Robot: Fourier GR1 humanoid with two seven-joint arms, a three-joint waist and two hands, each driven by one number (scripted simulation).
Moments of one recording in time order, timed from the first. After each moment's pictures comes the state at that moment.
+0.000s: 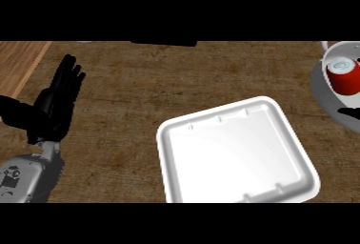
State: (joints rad) left arm -0.28 0.32 -0.07 -1.57 0.23 0.26 0.18; right arm -0.64 -0.70 -0.28 -0.50 0.41 0.05 -0.55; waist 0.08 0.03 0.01
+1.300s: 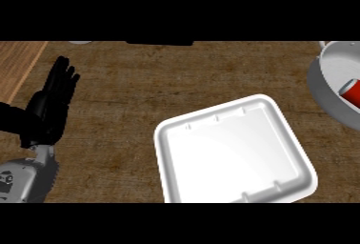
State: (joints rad) left arm -0.25 0.33 -0.05 -1.60 0.22 0.26 0.18; right arm -0.70 -0.98 -0.55 -0.18 0.15 0.50 -0.65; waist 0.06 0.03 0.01
